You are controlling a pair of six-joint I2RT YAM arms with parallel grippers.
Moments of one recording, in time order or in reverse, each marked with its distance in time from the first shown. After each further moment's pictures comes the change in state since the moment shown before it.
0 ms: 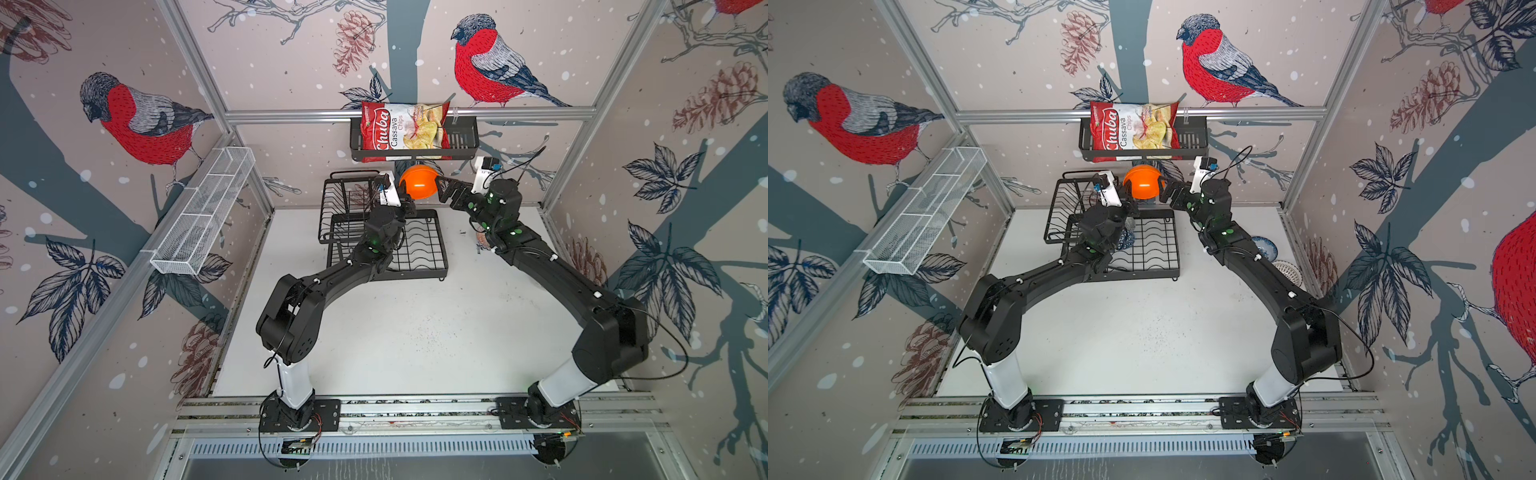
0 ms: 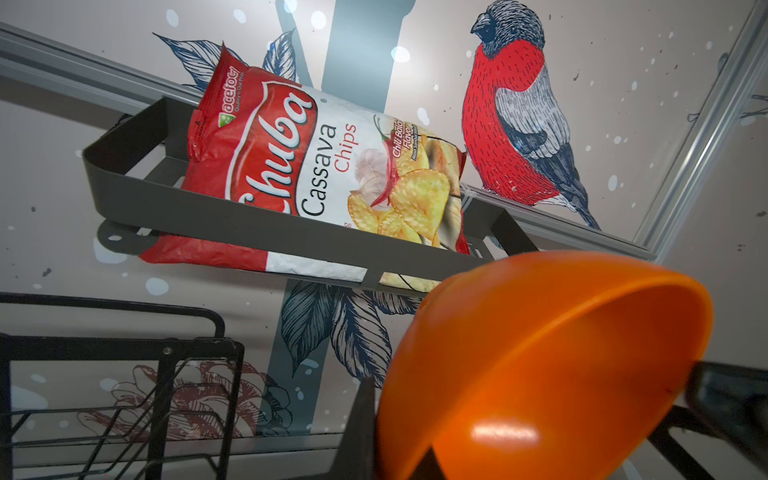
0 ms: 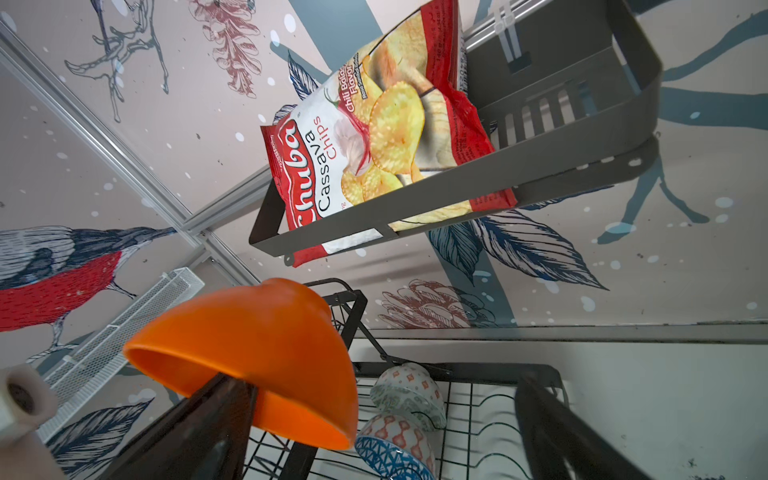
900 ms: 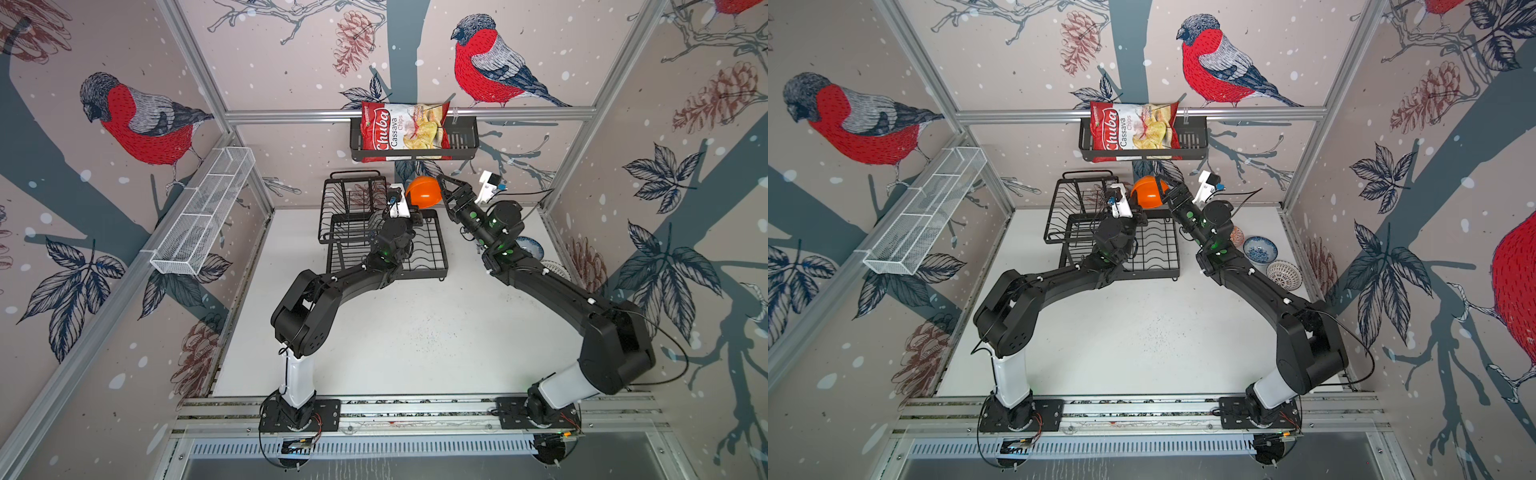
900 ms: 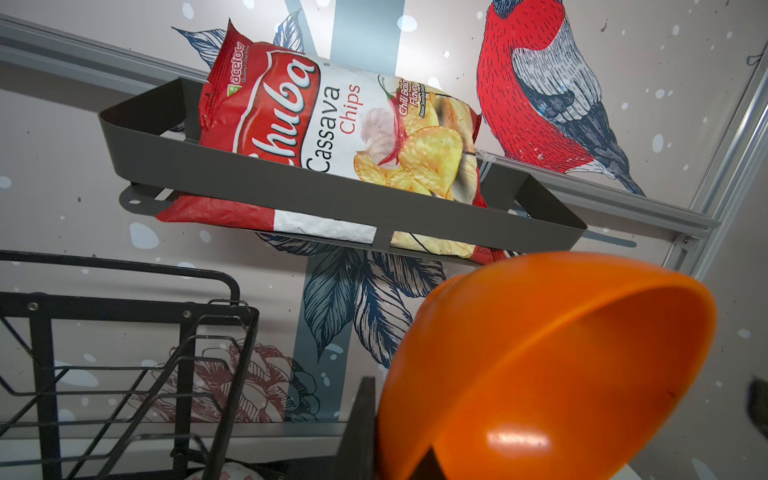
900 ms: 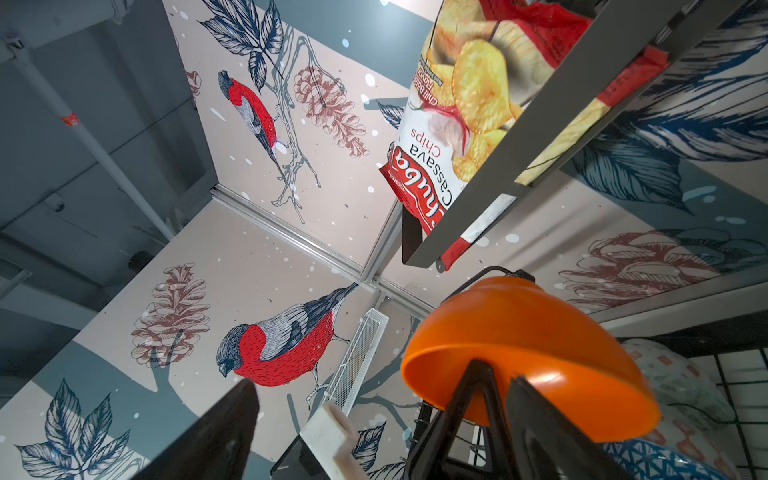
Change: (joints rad) left arm -0.072 0.093 -0.043 0.173 -0.130 0.125; right arm 0.062 -0.031 -0.242 0.469 -0.105 0.626
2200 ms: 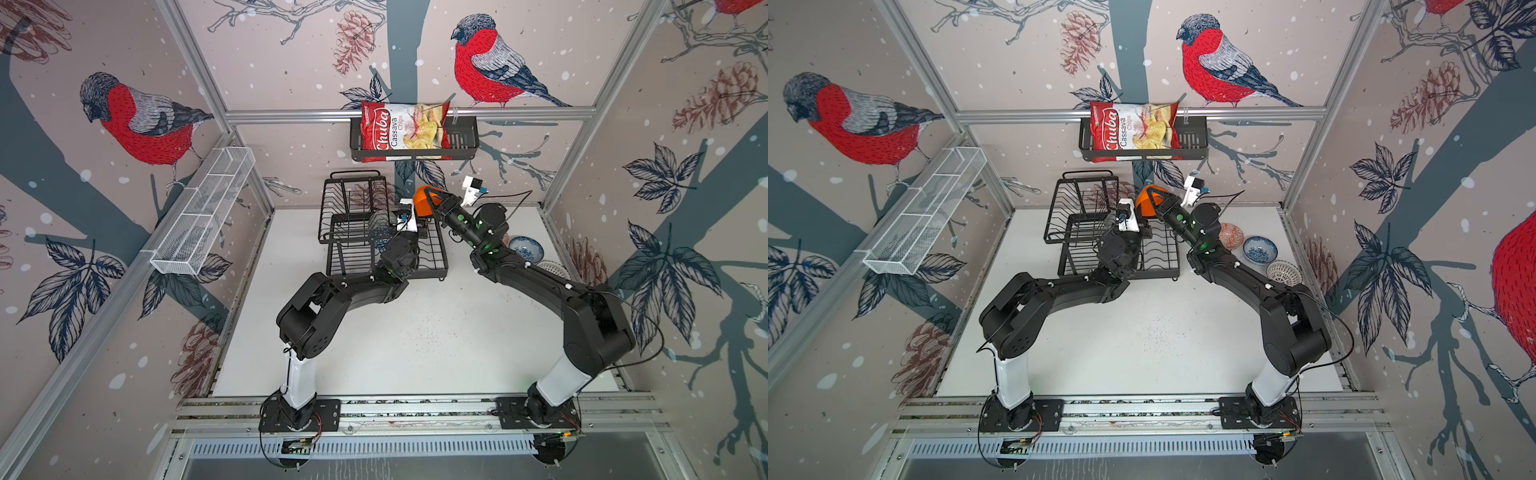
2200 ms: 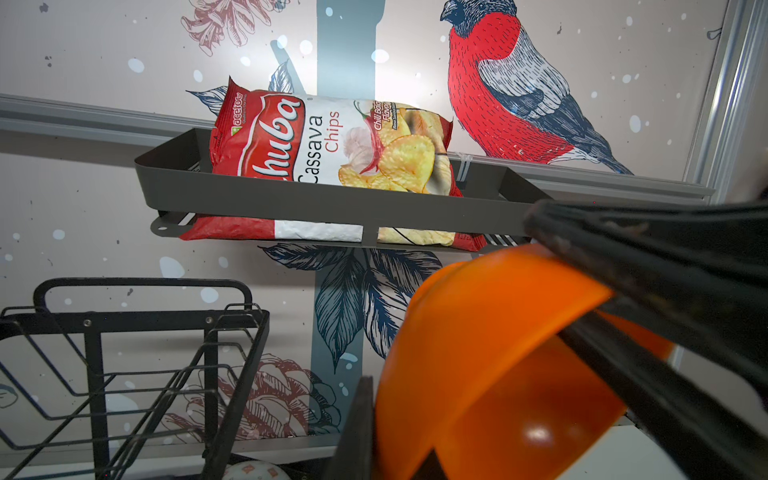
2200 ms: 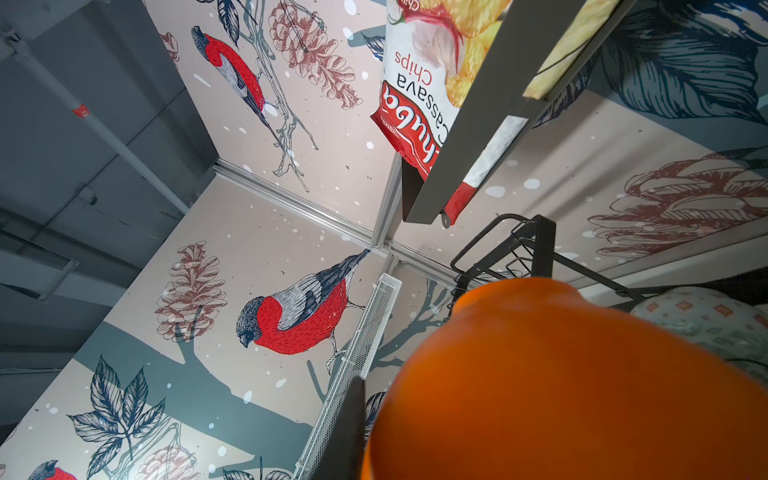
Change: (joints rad) left arm -0.077 0.000 -0.117 0.226 -0.074 0.193; right arm 0.017 0.101 0.009 0.089 -0.091 0.070
